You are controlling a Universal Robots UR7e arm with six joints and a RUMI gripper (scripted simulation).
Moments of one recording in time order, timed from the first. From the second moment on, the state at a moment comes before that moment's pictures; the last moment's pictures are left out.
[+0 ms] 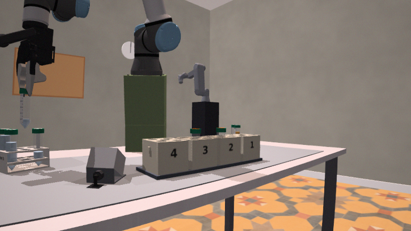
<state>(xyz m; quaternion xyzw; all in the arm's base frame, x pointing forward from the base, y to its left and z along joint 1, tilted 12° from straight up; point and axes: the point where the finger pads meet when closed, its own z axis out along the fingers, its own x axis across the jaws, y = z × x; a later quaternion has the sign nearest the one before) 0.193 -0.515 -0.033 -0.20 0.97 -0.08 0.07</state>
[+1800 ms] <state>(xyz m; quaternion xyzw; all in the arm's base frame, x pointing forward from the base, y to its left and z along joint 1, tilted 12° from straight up) 0.352 -0.304 -0.015 -0.67 0.74 -0.10 0.02</state>
